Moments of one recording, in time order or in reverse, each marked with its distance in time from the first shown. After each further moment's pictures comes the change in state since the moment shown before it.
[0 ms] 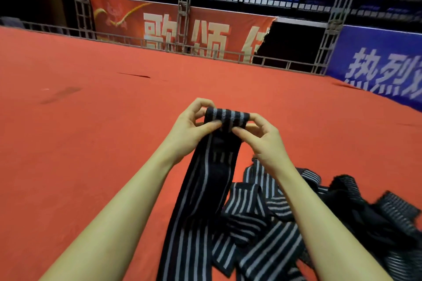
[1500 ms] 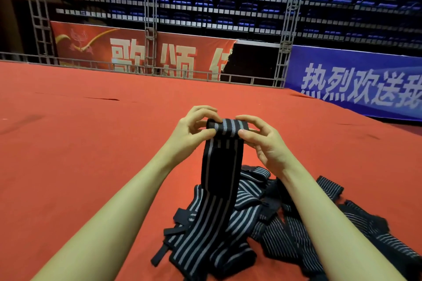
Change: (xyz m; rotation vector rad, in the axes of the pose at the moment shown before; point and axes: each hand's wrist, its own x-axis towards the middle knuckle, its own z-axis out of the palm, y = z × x) left_hand -0.022 0.091 0.093 0.081 -0.221 0.297; right_hand -0.074 -0.081 -0.113 0.237 0.022 0.006
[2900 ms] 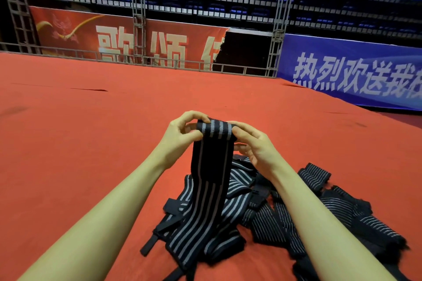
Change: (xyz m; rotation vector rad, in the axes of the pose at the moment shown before) left_hand -0.014 -0.031 0.016 -0.182 0.045 -0.184; right_hand -0.021 0.025 -0.007 -0.009 0.053 0.159
